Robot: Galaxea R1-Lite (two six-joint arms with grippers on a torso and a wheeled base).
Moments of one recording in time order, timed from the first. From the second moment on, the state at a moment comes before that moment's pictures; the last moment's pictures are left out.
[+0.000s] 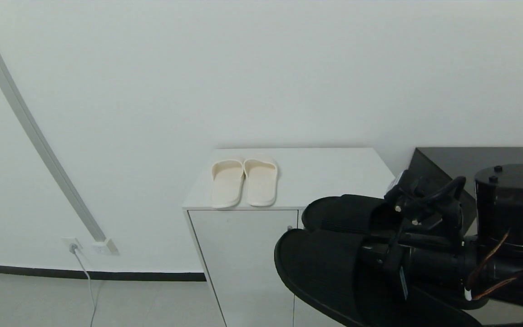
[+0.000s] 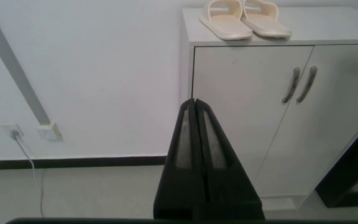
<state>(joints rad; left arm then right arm) 0.00 0.00 0.00 0.01 0.00 0.00 0.75 1.48 -0.67 -0.47 0.13 -0.12</state>
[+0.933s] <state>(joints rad) 0.00 0.00 0.00 0.01 -0.01 0.01 0.75 1.48 -0.64 -0.47 0.12 -0.12</state>
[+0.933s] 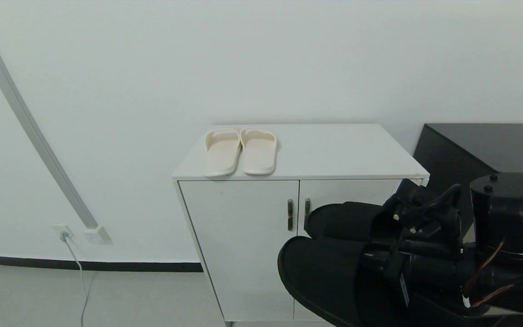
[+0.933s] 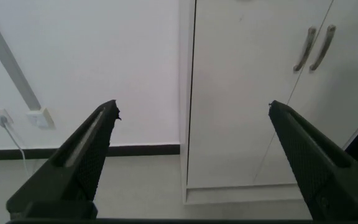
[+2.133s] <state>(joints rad) 0.00 0.00 0.00 0.01 0.00 0.00 0.75 1.48 -0.63 -0.47 0.12 -0.12</state>
